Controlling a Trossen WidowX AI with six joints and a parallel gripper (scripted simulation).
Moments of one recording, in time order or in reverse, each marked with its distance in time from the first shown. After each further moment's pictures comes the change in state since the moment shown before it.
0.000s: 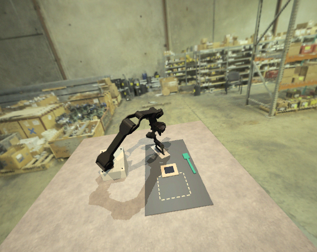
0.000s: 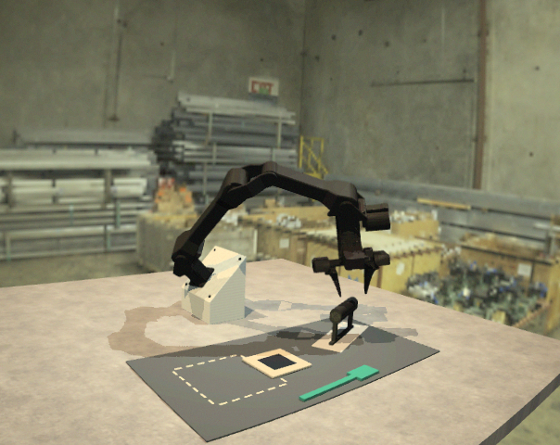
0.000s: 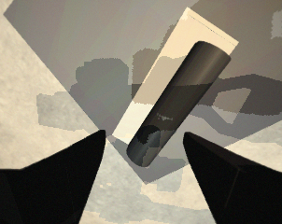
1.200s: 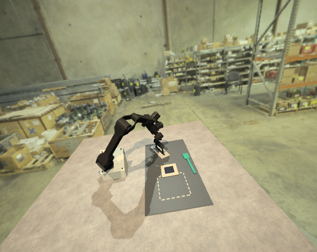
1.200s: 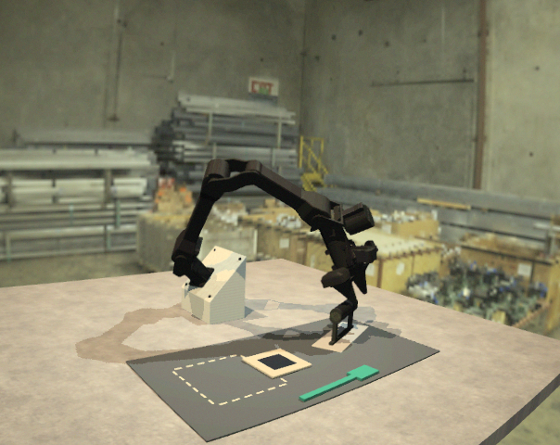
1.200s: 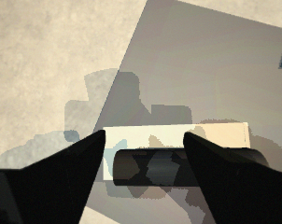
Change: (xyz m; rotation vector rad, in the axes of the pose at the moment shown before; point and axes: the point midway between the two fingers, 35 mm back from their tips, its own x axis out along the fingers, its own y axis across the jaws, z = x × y) arm 0.014 0.008 -0.005 -0.985 -0.227 0.245
